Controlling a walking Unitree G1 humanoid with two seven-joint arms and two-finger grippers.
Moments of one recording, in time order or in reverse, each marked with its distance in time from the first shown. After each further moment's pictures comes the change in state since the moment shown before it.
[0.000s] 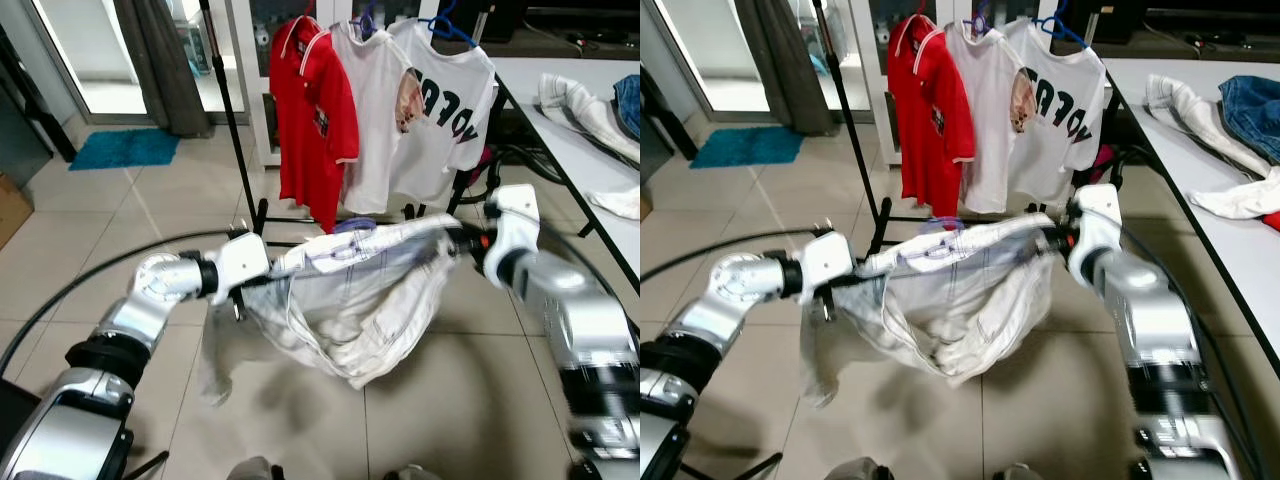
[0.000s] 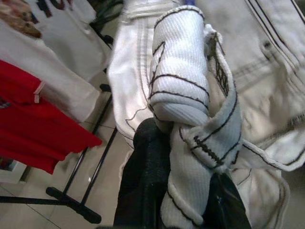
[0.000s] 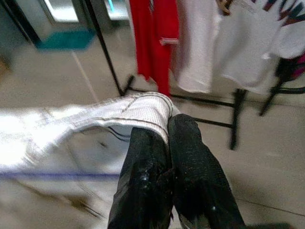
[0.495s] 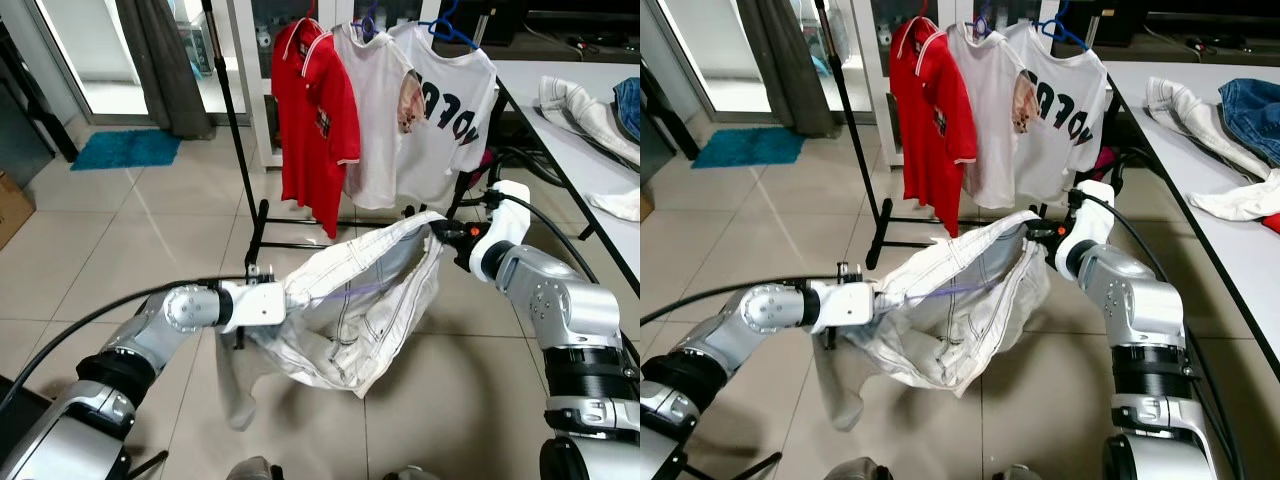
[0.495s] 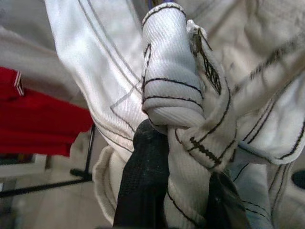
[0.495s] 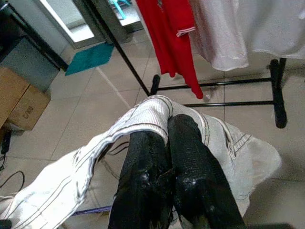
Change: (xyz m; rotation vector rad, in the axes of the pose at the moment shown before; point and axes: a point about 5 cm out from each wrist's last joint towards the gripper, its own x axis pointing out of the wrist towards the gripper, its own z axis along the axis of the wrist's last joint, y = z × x) left arm 0.015 -0.031 -0.021 0.247 0.217 -0.068; right arm 0.010 0.004 -0.004 0.262 0.033 0.025
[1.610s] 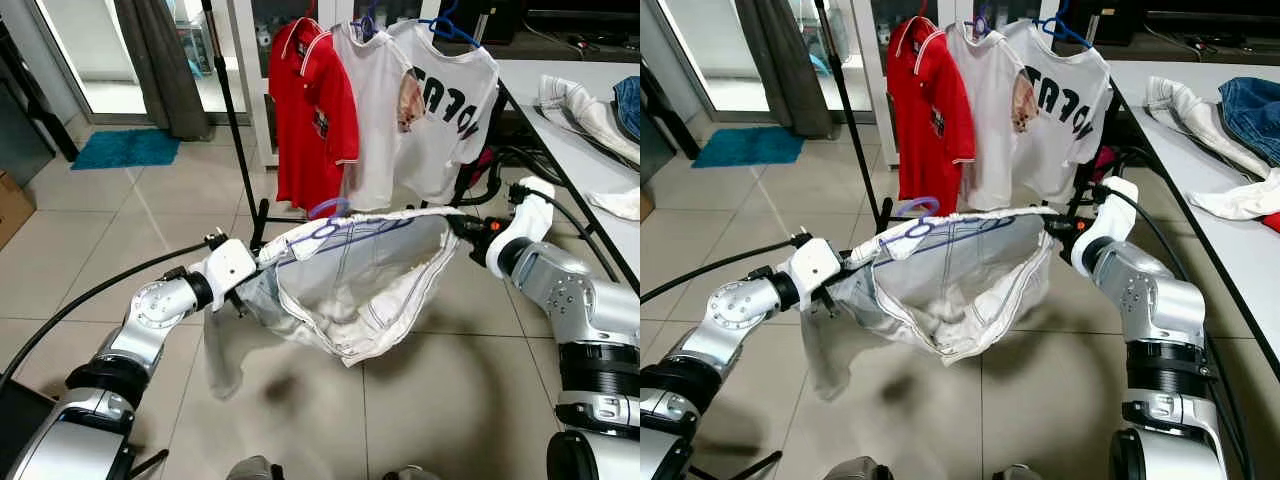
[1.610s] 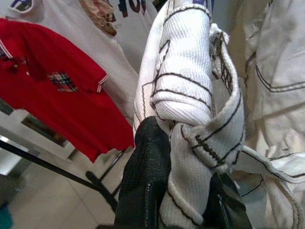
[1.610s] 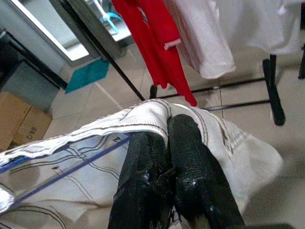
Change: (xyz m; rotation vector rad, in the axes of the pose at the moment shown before) left arm -0.021 0.024 -0.009 -0.391 -0.251 0.386; right arm -0.008 -0.011 0.012 0.075 -0.047 -0.033
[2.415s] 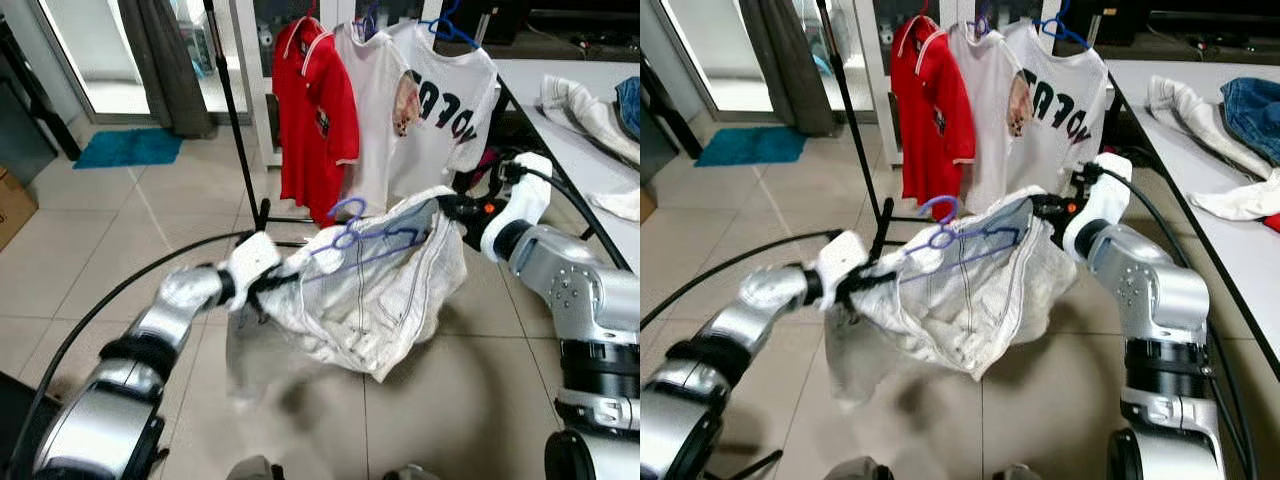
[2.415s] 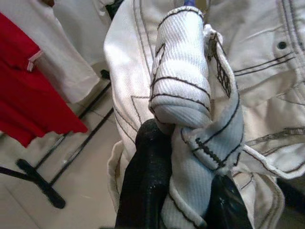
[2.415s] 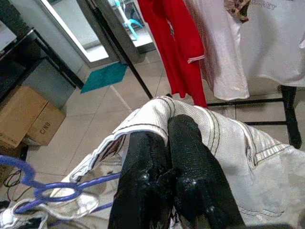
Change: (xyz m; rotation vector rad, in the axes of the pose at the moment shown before) left arm 0.032 -0.009 0.010 -0.120 0.110 -0.219; right arm -0.006 0.025 0.019 -0.067 -0.040 0.079
